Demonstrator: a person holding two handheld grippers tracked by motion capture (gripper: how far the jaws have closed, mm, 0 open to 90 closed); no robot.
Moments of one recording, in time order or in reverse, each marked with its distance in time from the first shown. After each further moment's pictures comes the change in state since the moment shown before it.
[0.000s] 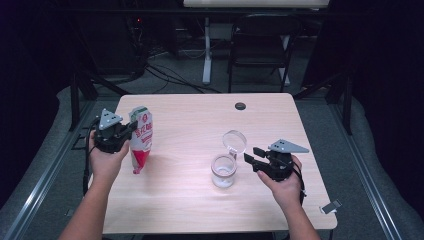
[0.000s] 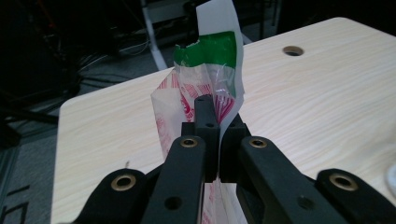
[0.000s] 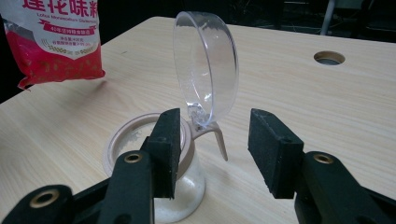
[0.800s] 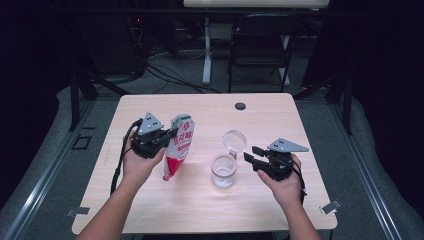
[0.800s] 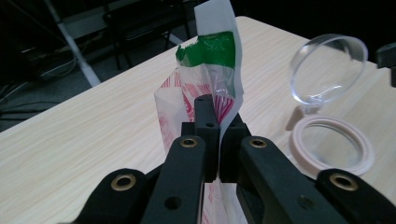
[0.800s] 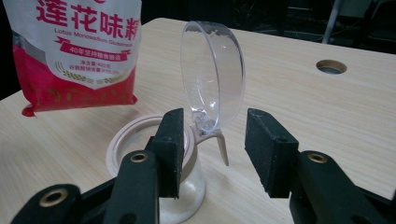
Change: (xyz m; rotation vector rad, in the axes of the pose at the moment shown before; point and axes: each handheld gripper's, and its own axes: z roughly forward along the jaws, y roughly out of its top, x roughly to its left) left arm -0.087 0.023 0.017 0.002 -0.254 0.133; right arm 0.002 0.005 -0.002 -0.002 0.009 -0.038
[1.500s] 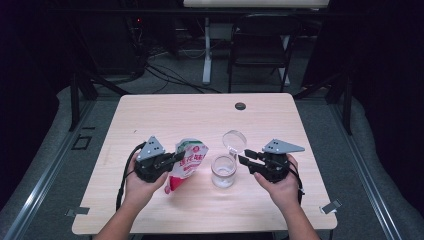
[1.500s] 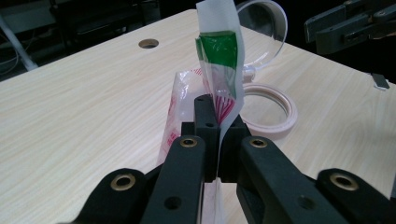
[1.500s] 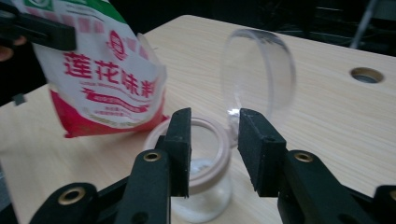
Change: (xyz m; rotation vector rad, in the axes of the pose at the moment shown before) left arm -0.027 -0.048 -0.011 -0.030 -0.158 -0.029; right arm 0.015 0.008 -0.002 0.023 0.090 -0.049
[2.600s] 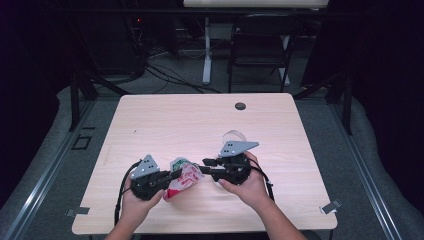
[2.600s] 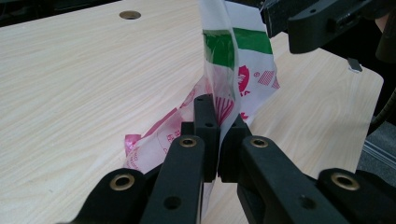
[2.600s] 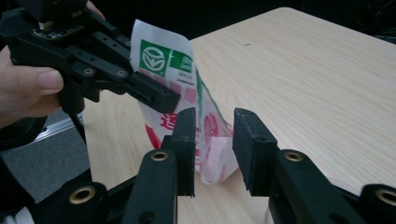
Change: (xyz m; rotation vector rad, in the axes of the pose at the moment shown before) left arm -0.008 -0.046 -0.005 0.013 -0.062 -0.059; right arm 0.068 0.028 0.057 0.076 0.287 -0.158
